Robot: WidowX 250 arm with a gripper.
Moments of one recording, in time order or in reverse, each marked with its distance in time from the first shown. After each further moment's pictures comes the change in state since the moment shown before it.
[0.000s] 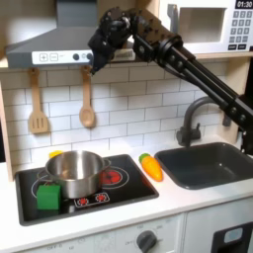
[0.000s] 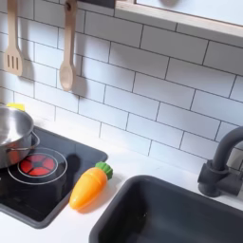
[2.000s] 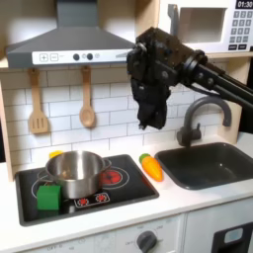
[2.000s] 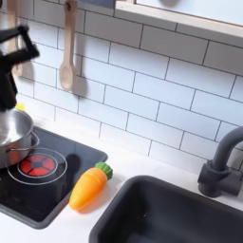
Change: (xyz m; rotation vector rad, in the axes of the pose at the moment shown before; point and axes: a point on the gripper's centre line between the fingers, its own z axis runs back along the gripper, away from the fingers) arm -0.142 0.074 0.076 0.175 0.790 -0.159
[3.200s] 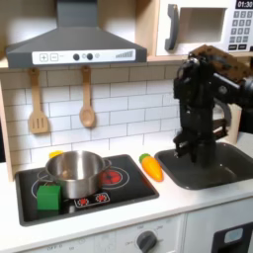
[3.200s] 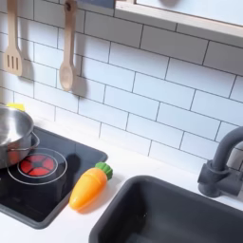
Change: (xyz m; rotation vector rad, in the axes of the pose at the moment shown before) arm -0.100 0.042 -0.001 0.227 0.194 -0.453
